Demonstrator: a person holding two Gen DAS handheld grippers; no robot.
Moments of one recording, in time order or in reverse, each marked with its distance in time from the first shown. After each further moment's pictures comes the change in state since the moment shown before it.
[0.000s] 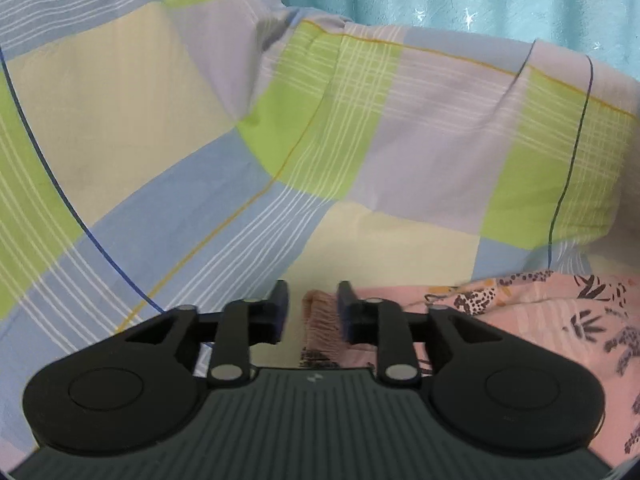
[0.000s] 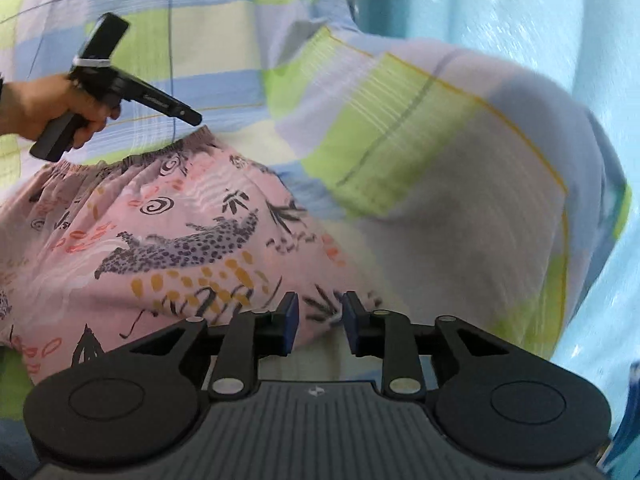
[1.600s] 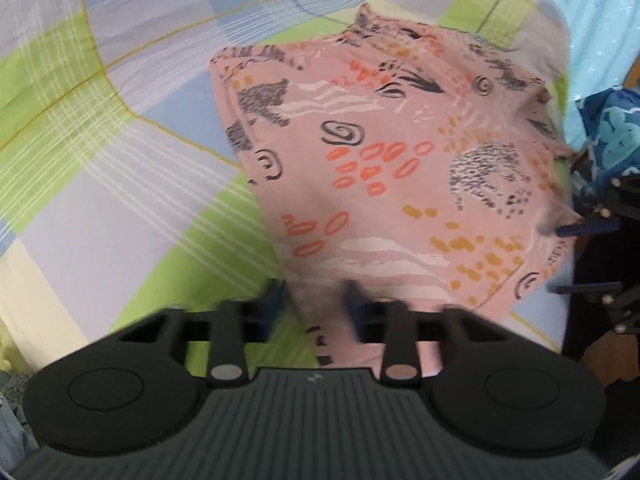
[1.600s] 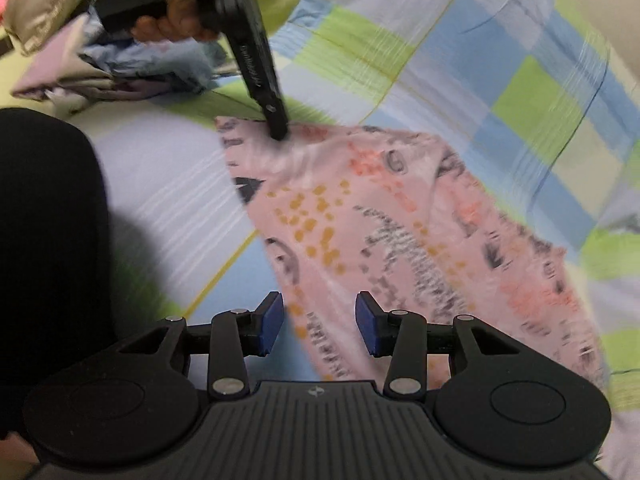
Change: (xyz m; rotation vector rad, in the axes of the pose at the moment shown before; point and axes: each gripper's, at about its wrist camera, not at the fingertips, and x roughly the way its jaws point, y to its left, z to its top) left arm -0.313 0.054 -0.288 -0.193 0.294 -0.031; right arm -0.087 0.341 -0.077 -0.807 -0.031 0.304
